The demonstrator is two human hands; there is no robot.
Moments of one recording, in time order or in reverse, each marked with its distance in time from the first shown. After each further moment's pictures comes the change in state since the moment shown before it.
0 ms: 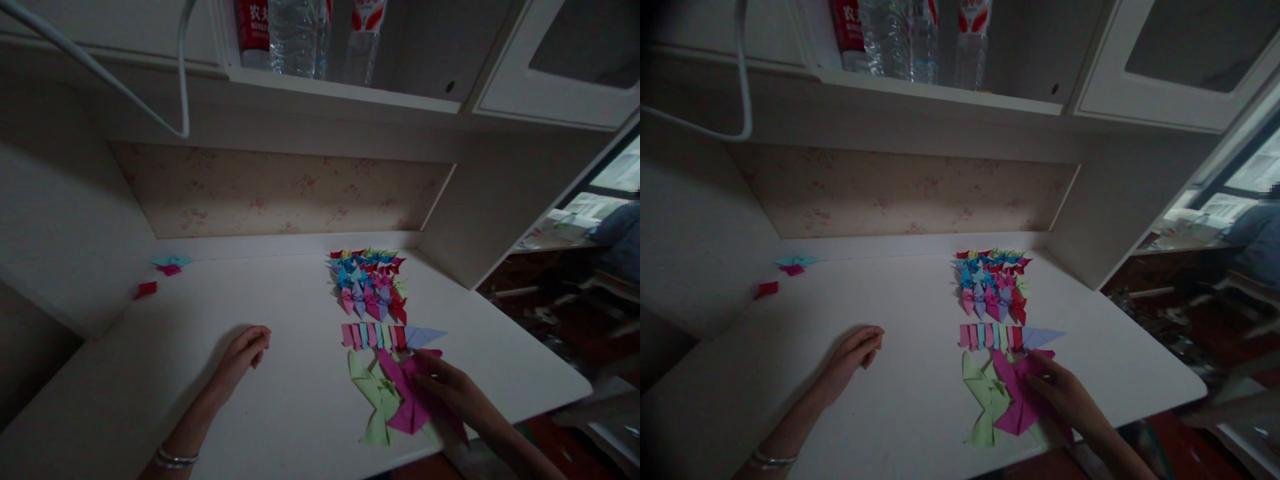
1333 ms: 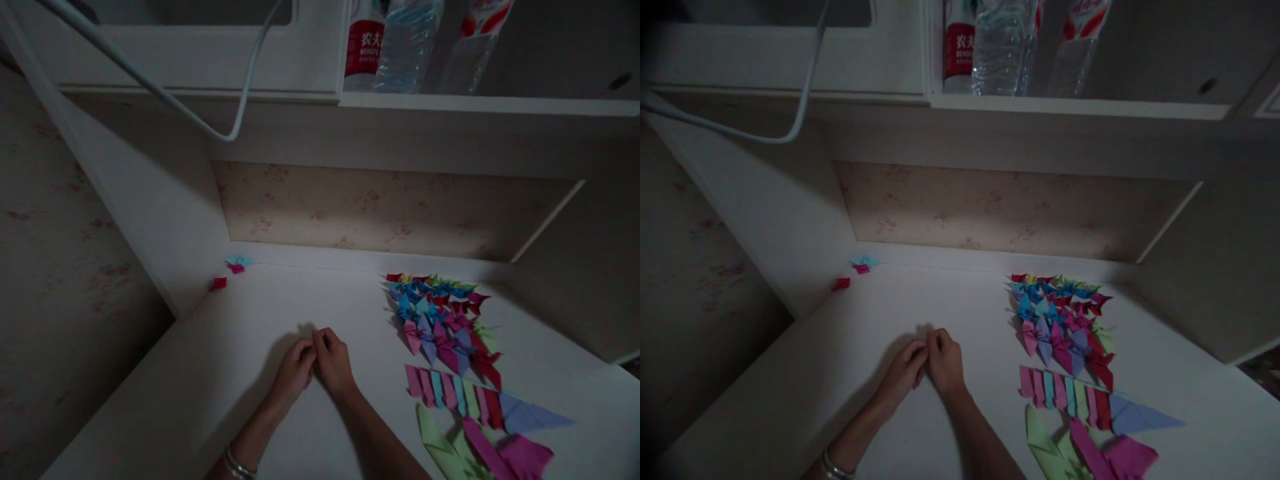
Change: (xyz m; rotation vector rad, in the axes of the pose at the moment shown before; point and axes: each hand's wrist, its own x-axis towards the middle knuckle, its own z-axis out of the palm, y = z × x) left_hand 0.013 -0.014 0.001 -0.061 0.158 -0.029; right_hand 0.081 -0.118 0.329 0.090 -0.132 -0.445
